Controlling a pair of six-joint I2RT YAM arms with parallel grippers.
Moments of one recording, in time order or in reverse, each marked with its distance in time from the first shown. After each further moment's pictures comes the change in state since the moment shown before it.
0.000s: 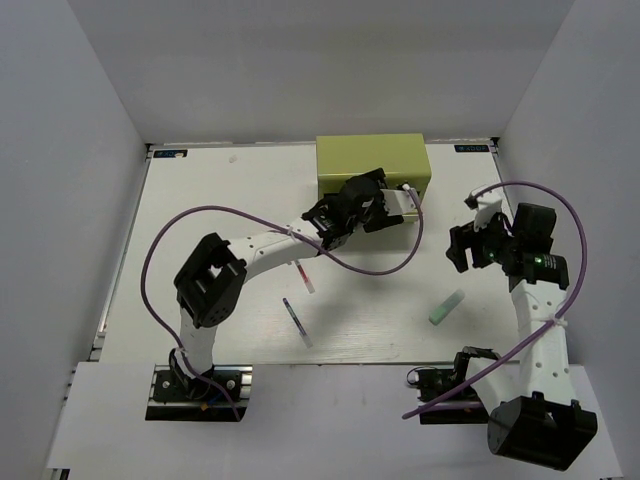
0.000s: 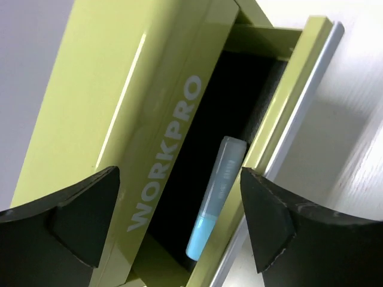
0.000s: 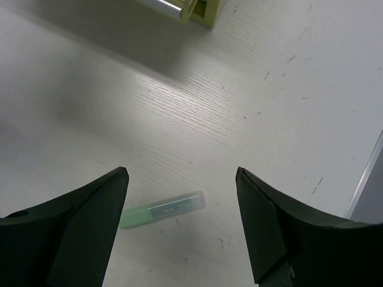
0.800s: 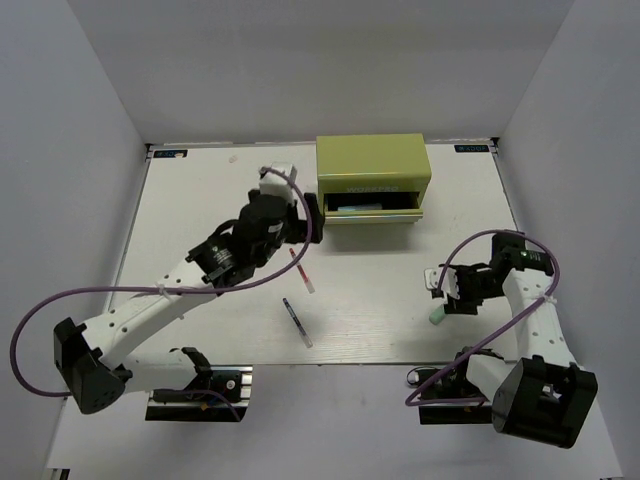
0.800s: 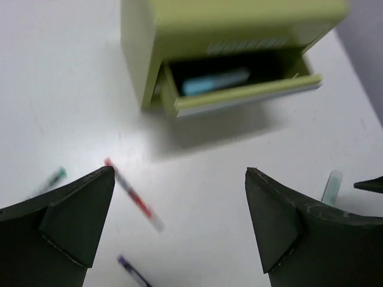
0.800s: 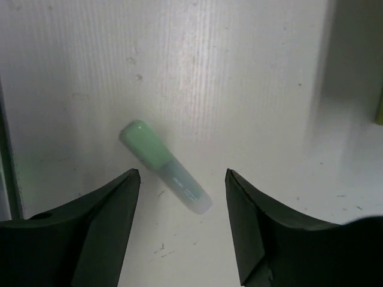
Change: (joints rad) left arm 0.039 -0.760 -0.373 -0.378 -0.203 -1.074; right arm 0.000 0.122 -0.133 -0.470 -0.175 -1.427
